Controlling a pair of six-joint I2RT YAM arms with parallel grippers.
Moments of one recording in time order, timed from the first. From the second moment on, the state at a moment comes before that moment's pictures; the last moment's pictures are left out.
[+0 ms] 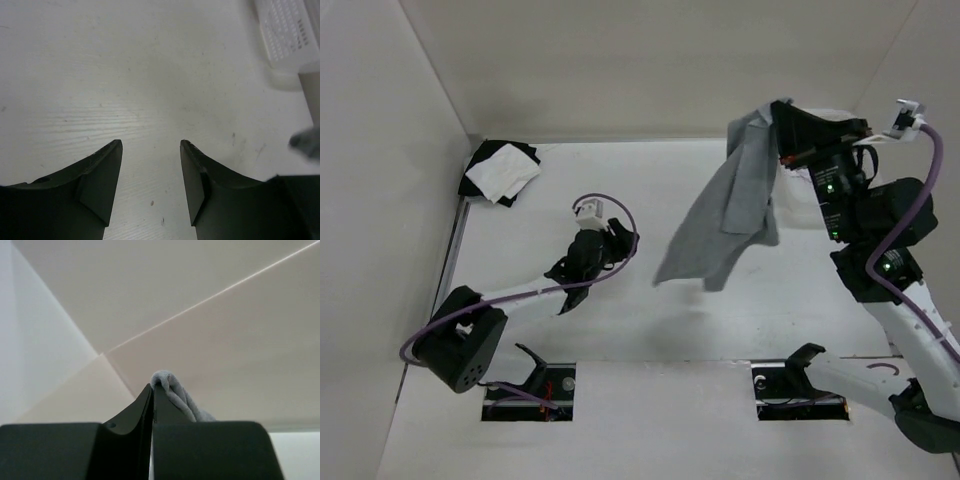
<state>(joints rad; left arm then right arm) -0.66 1.39 0.51 0.56 -0.20 -0.68 0.58 0.98 1.44 0.07 0.30 0.46</state>
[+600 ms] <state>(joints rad) -0.39 1.01 0.35 0.32 -0.30 -0.78 0.17 1.70 0.91 0.41 -0.18 0.79</state>
